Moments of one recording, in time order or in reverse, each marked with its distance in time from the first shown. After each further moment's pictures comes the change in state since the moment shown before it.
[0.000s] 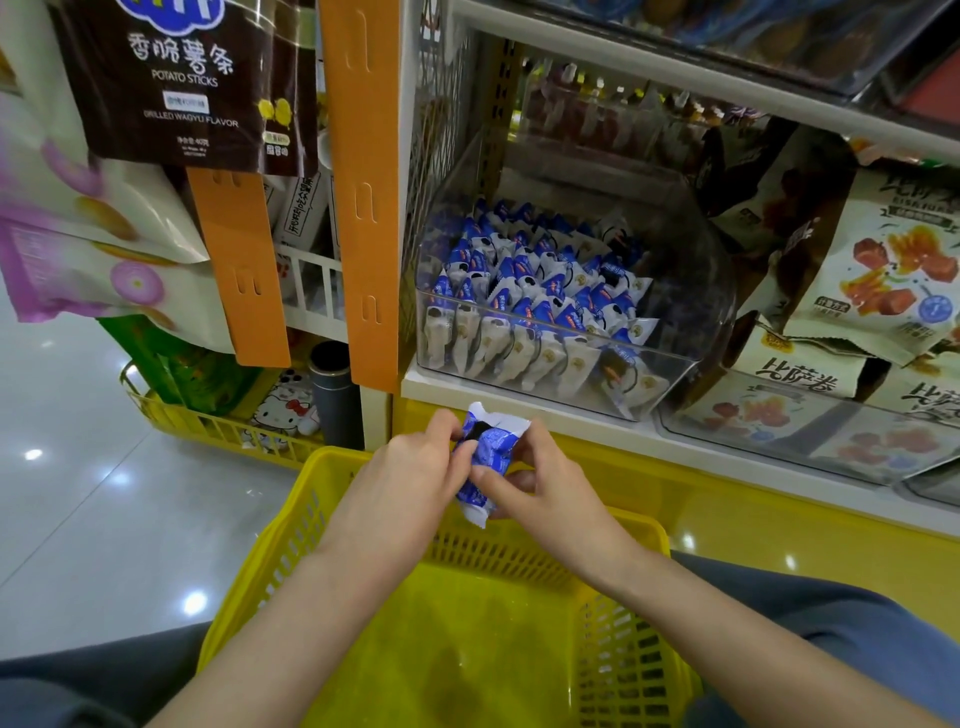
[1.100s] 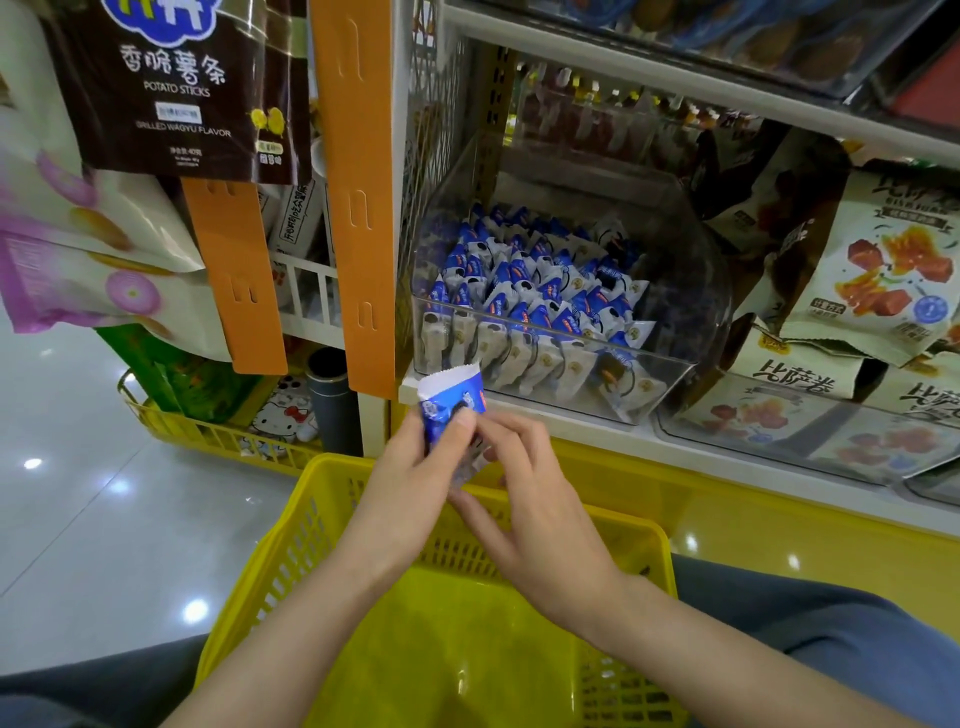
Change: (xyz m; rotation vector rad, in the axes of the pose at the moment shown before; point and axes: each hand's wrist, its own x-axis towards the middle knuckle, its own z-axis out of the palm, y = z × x) left_hand 0.003 0.018 -0.001 -1.033 0.059 -0.337; right_hand -0.014 -0.005 0.008 -0.410 0.143 -0.469
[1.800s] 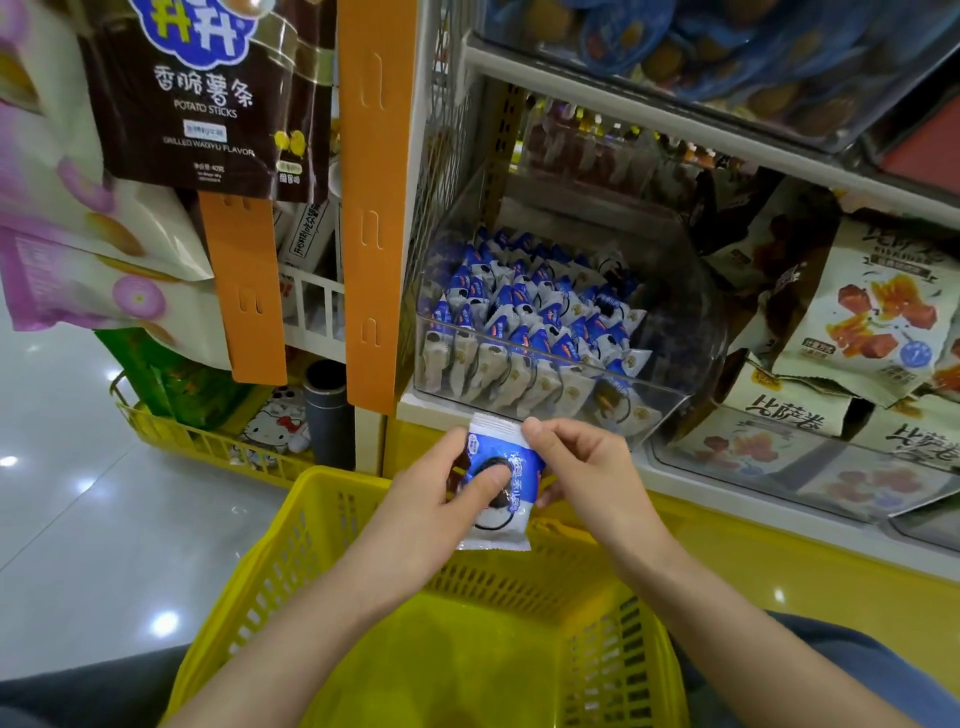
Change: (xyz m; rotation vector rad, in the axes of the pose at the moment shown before) left_hand 0.002 -0.004 0.000 0.276 -0.225 0.110; right_hand 0.030 0.011 -0.040 0.648 0.070 0.505
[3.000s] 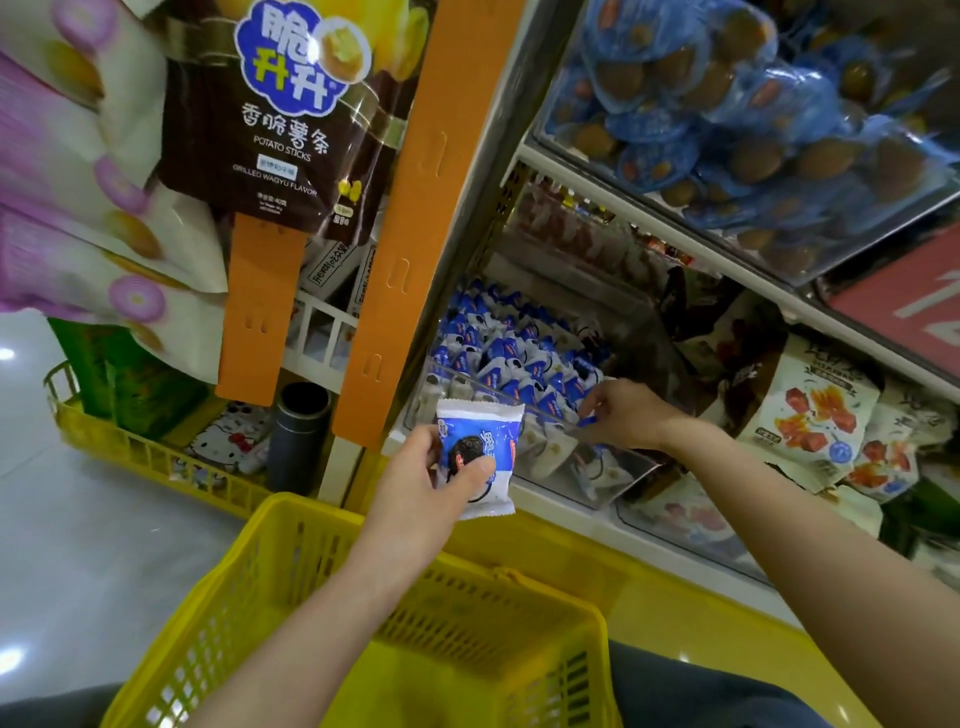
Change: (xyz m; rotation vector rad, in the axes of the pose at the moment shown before) left_hand 0.018 0.018 -0.011 -0.388 0.219 -0.072; right_hand 0.121 -0.045 -0.081 -1.214 -0.172 0.183
